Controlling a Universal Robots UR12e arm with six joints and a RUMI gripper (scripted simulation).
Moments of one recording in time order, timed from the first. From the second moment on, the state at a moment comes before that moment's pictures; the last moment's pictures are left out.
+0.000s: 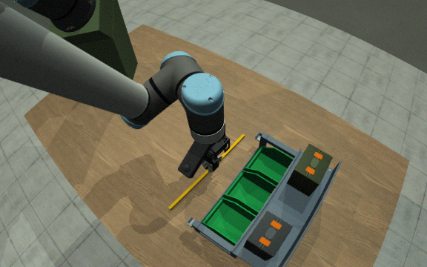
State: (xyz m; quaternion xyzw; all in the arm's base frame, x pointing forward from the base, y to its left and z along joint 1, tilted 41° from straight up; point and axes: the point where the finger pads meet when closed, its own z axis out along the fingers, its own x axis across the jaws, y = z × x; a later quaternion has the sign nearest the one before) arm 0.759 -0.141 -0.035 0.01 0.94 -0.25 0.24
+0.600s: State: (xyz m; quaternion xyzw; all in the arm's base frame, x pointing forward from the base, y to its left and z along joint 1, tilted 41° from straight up) arm 0.759 -0.141 -0.035 0.01 0.94 -0.25 0.24
